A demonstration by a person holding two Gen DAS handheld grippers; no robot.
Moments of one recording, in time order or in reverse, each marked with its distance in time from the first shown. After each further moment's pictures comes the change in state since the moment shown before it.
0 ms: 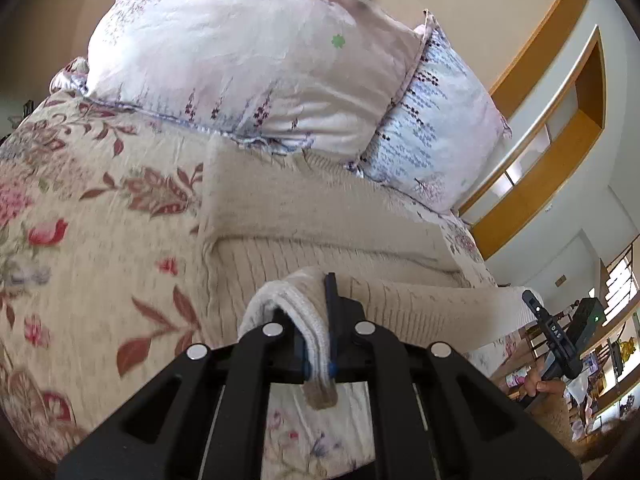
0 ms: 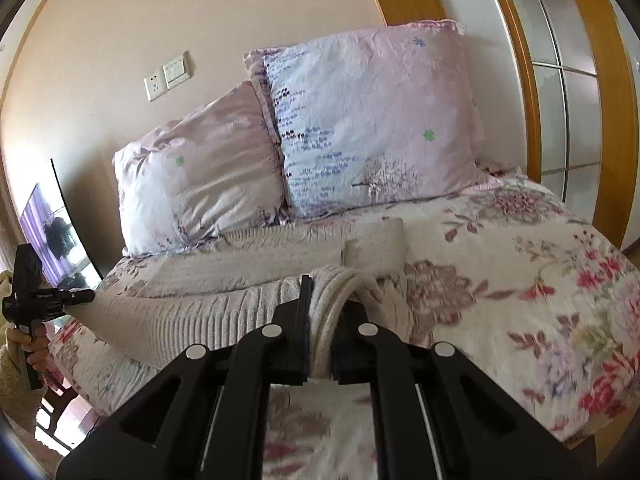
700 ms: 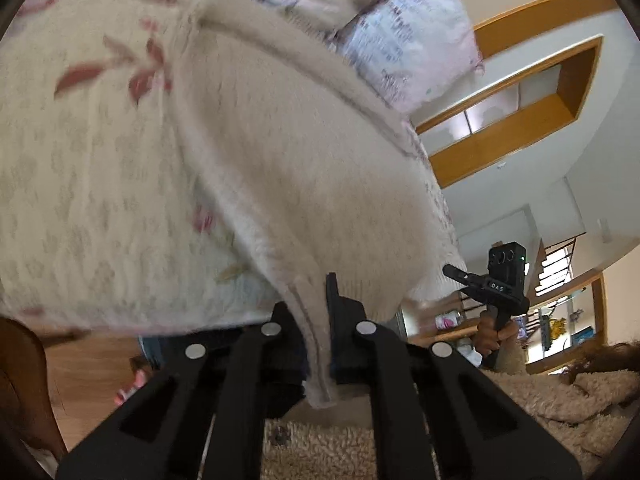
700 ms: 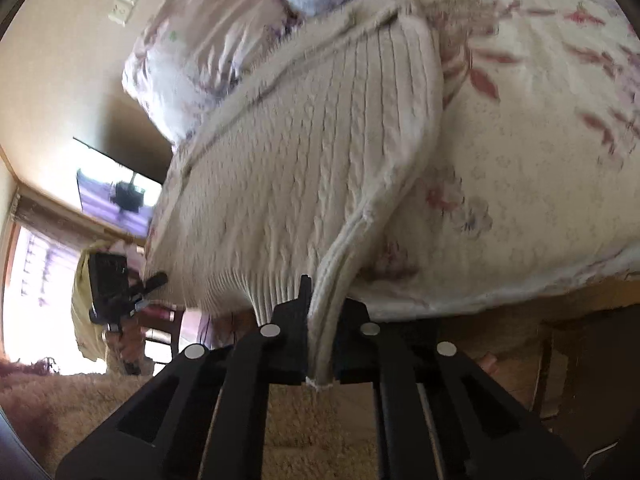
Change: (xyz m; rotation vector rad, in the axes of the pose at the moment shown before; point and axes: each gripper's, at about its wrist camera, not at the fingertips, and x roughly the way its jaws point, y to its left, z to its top) left arm 0.001 0.017 -0.125 -0.116 0.292 -0.248; right arm 0.000 -0.028 -0.085 0.326 0.572 0.287
